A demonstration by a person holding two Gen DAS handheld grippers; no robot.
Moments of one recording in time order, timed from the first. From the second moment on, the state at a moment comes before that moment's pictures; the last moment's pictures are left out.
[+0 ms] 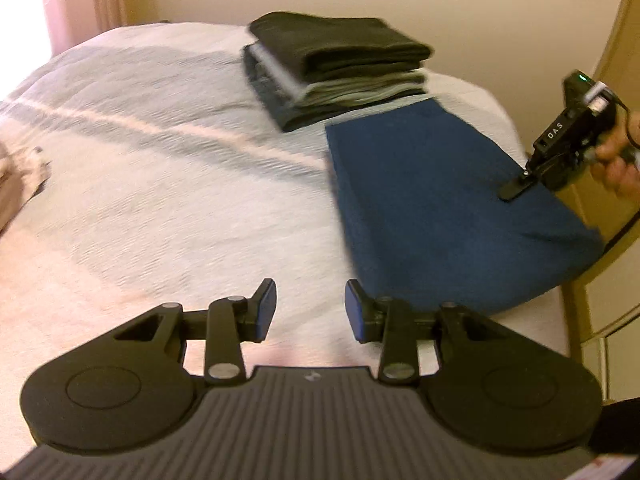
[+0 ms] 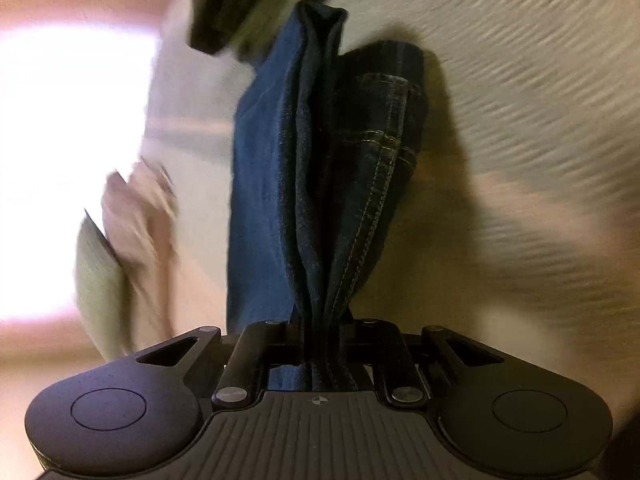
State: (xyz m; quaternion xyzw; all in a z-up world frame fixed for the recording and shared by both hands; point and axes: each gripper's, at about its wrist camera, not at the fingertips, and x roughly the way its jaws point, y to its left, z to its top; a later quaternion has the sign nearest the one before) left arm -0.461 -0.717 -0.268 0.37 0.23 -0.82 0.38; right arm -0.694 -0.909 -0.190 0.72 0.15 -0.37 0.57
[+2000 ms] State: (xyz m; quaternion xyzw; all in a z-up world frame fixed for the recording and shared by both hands) left arm -0.703 -0.713 -0.420 0.36 -0.51 -0.78 0.08; right arm -0.630 -0.824 -0.123 0.20 0.48 -0.52 0.68
